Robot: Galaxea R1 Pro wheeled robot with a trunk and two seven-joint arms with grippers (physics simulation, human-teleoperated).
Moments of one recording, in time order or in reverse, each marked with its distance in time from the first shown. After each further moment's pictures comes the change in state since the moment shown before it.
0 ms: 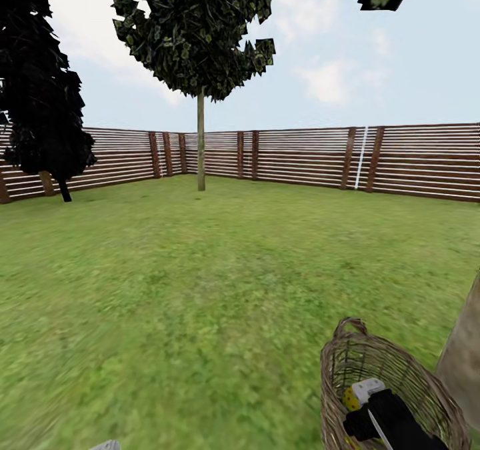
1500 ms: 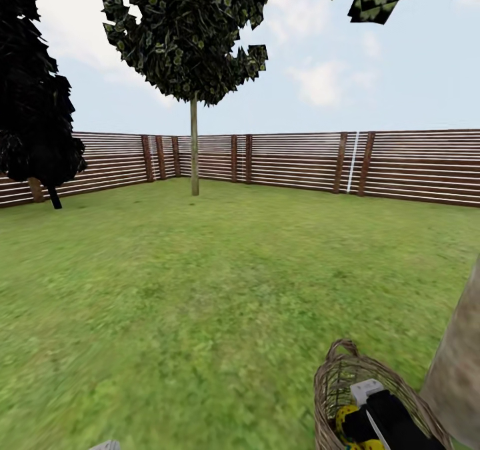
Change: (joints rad) left arm 0.000 0.000 0.000 0.000 0.000 -0.001 0.001; right arm 0.000 0.007 0.005 0.006 0.003 0.001 0.001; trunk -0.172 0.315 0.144
